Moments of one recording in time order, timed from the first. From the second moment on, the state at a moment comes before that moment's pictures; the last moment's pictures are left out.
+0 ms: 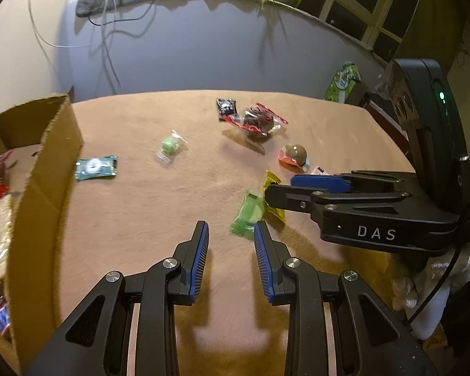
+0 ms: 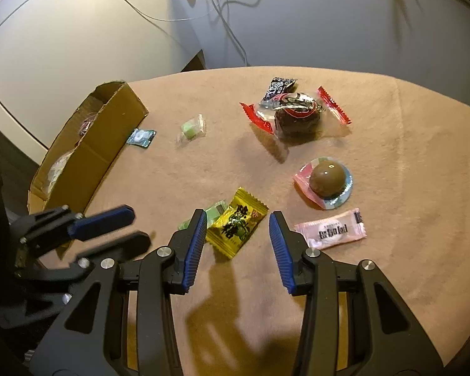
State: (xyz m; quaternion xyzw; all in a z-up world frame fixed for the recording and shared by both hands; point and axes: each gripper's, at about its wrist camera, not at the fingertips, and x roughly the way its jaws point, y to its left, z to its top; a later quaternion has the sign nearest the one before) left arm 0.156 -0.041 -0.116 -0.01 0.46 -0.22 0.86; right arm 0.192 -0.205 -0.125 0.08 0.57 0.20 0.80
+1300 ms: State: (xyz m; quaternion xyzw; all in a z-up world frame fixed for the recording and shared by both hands) left arm 0.170 -0.077 -0.138 0.10 0.44 -0.25 0.86; right arm 0.191 -0.198 -0.134 -0.02 0.56 0.21 0.80
